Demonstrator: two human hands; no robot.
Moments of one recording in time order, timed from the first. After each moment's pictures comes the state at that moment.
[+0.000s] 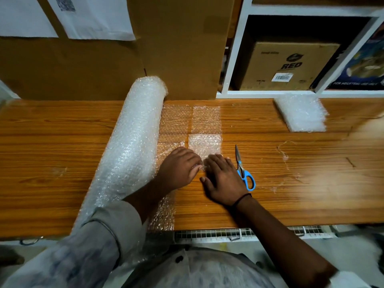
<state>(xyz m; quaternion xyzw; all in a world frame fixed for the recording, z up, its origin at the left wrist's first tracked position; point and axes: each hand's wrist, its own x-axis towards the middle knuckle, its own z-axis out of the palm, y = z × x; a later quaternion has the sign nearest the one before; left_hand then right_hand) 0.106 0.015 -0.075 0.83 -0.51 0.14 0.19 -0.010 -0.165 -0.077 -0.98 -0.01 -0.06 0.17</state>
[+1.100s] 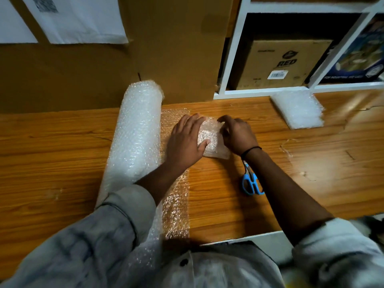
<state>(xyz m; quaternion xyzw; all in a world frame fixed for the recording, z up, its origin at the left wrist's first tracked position) 0.172 -0.016 -0.035 0.89 -0.37 0.12 0.22 0.108 -0.208 -0.006 -0.97 0.12 -0.14 0.14</state>
